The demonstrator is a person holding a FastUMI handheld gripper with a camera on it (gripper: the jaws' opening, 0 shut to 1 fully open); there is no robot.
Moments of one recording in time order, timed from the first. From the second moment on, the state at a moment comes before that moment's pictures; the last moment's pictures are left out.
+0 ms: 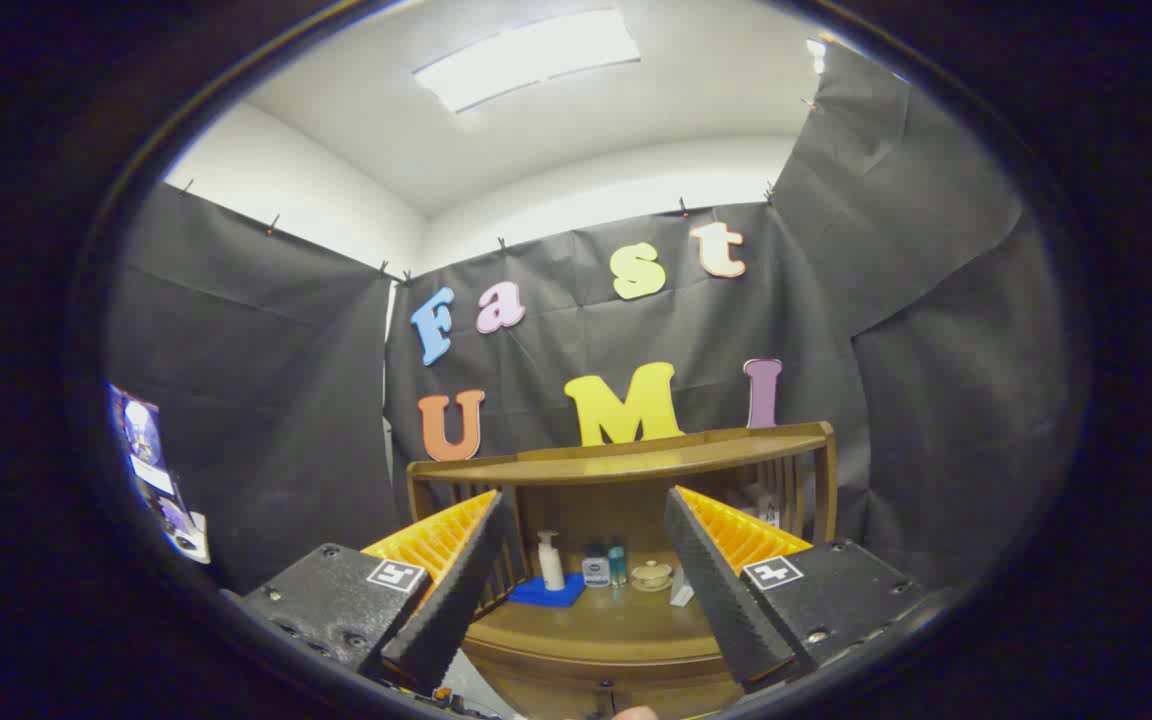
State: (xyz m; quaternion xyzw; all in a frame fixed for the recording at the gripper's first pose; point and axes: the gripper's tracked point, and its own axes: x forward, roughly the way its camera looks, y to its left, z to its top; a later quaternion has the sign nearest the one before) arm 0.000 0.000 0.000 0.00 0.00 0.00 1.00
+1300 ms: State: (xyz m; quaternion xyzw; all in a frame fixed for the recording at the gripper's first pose) arm 0.018 -0.024 -0.143 -0.01 0.06 -0.04 1.00
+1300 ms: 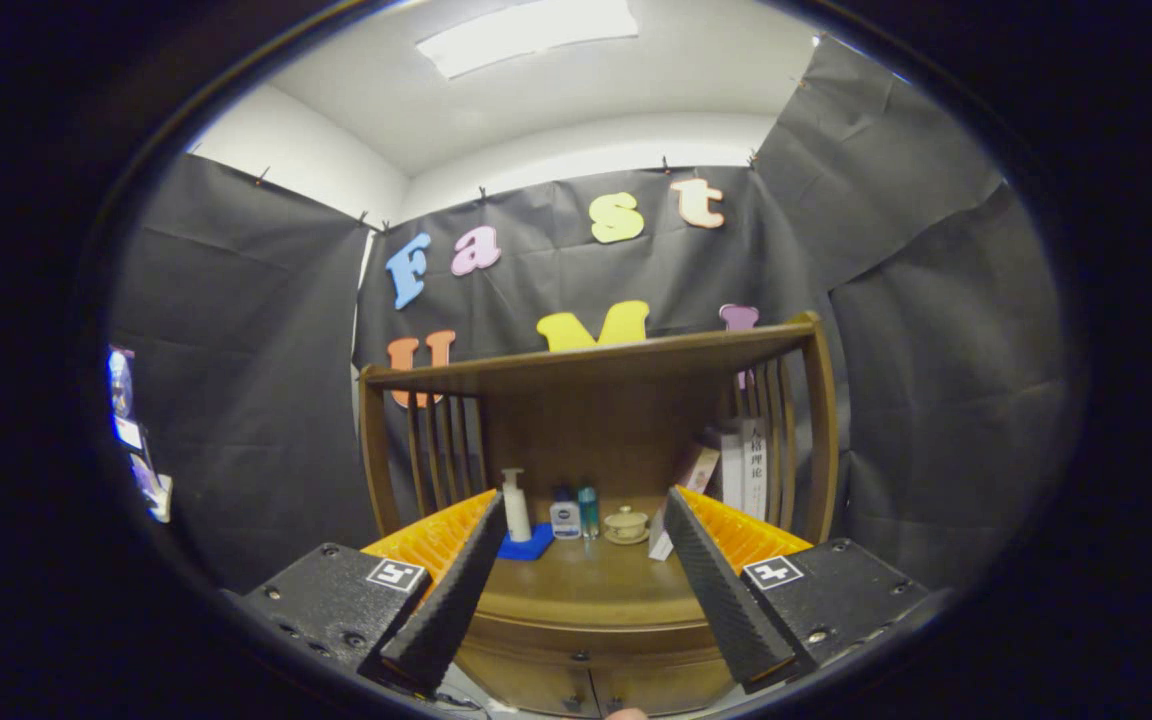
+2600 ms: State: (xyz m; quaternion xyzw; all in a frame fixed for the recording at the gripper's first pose) arm 0.074 -0.061 -0.449 -0.03 0.24 -0.10 0.96
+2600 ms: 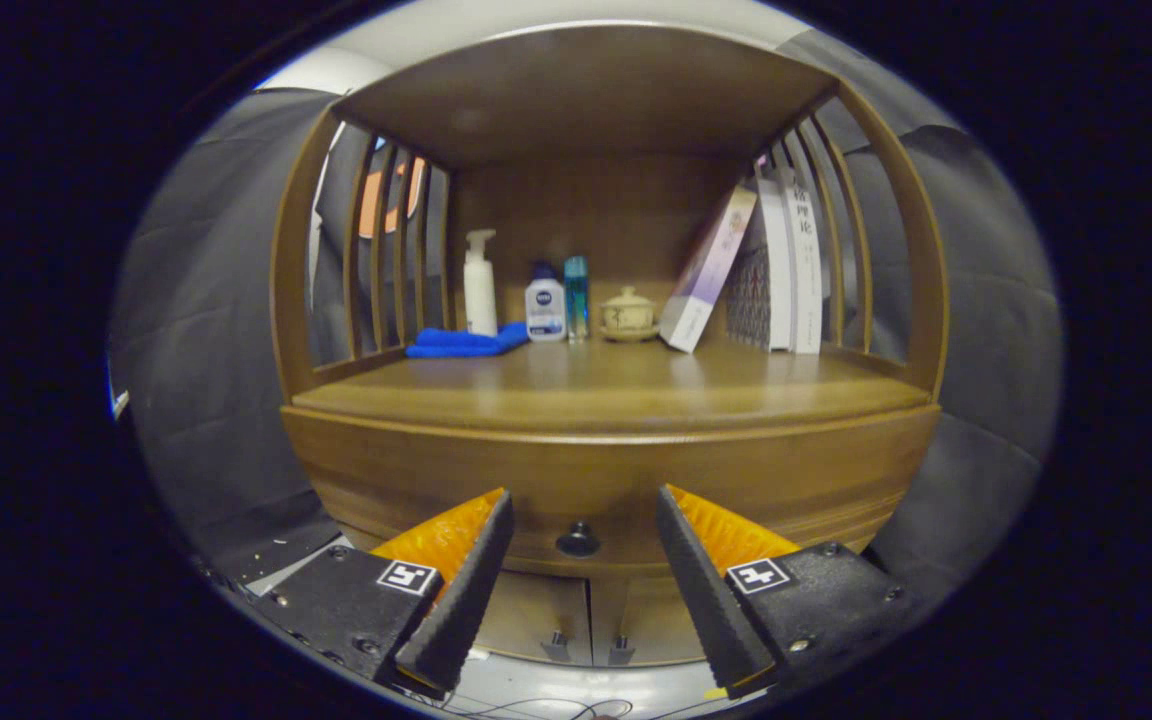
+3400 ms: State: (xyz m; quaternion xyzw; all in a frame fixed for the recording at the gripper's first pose) arm 0.074 -0.053 -0.476 -0.02 0.27 -0.12 0.96
